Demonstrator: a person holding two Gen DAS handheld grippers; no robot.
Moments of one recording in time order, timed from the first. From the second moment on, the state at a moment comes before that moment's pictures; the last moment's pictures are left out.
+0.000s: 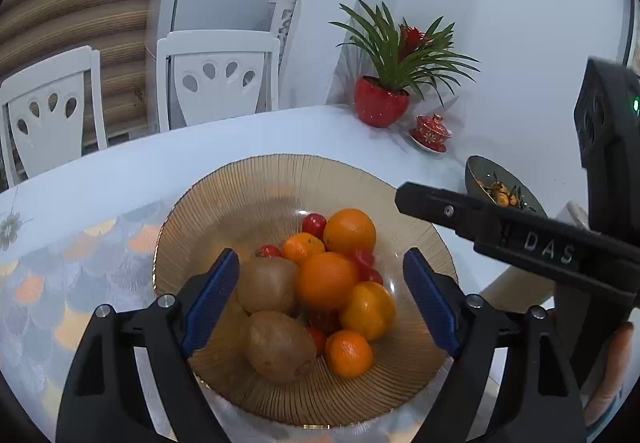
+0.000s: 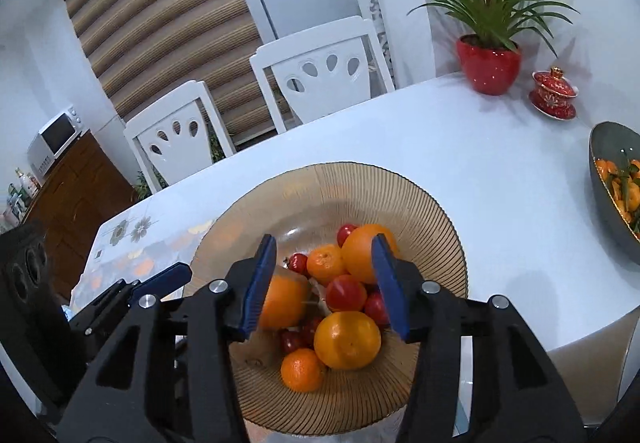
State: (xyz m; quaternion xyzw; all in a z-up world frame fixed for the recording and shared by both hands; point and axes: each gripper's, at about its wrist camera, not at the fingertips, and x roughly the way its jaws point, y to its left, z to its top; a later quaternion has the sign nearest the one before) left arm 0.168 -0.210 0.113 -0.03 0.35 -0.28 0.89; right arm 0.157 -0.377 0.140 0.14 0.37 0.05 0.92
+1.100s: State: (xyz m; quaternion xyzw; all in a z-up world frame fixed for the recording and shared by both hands) left arm 0.001 -0.025 0.031 -0.06 0.35 -0.05 0.93; right arm 0.004 -0.215 0.043 0.00 0.34 0.04 0.94
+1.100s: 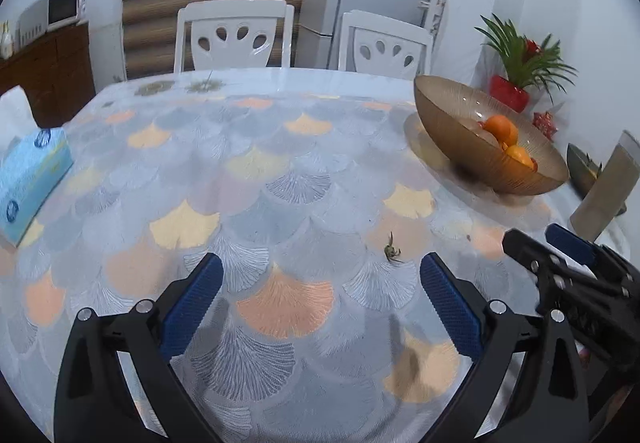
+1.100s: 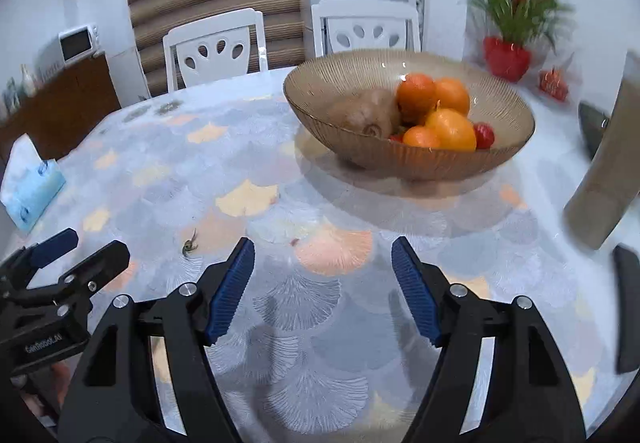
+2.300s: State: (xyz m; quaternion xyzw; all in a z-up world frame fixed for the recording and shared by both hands) left arm 0.009 -0.020 0.019 -0.08 0.39 -0.01 0.92; right arm 0.015 -0.208 0.030 -0.02 0.38 0.05 0.92
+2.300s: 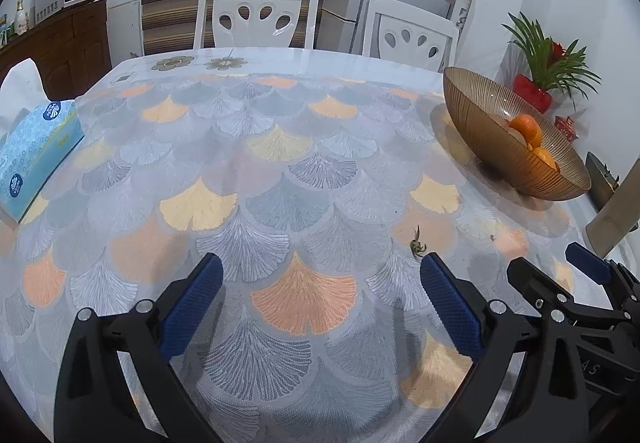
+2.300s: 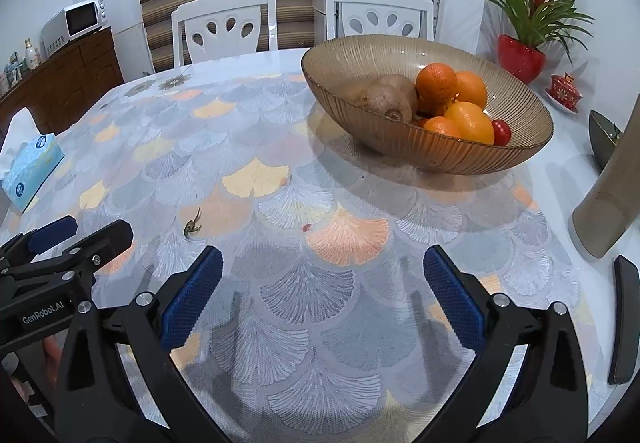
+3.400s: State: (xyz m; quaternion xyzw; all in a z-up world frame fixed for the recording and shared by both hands) left arm 0.006 -0.016 0.021 -0.09 0.38 -0.01 0.92; right arm 0.018 -0.209 0.026 -0.02 0.40 0.05 0.92
